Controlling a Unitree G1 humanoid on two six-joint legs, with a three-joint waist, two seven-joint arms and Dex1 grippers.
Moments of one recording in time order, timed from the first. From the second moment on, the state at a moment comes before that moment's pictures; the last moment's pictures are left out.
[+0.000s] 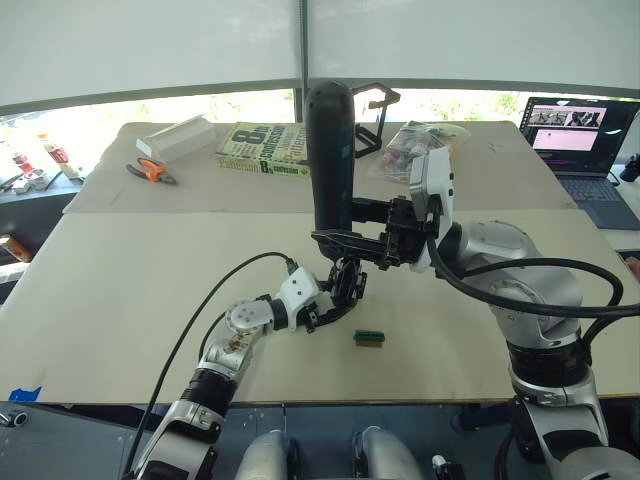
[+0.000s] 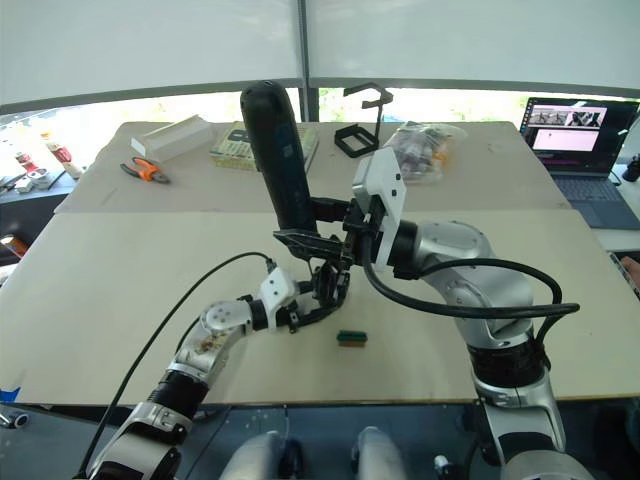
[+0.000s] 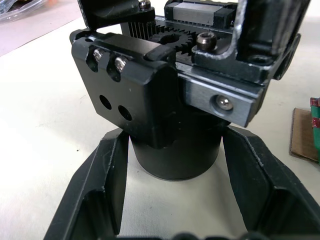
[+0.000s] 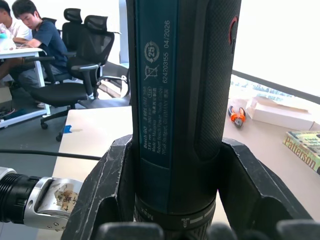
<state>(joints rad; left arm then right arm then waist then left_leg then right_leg) -0.41 0.22 -0.22 0.38 -0.06 -0.08 -0.86 -0.63 -0.46 0.07 -0.38 0.64 0.65 0.81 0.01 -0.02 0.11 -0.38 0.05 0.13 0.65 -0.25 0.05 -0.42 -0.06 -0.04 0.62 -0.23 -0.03</state>
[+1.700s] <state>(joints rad) -0.41 0.22 -0.23 0.38 -0.06 -0.08 -0.86 -0.65 -0.46 0.08 -0.39 0.62 0.61 0.84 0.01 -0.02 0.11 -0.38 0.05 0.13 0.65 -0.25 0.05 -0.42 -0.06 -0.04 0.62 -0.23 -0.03</state>
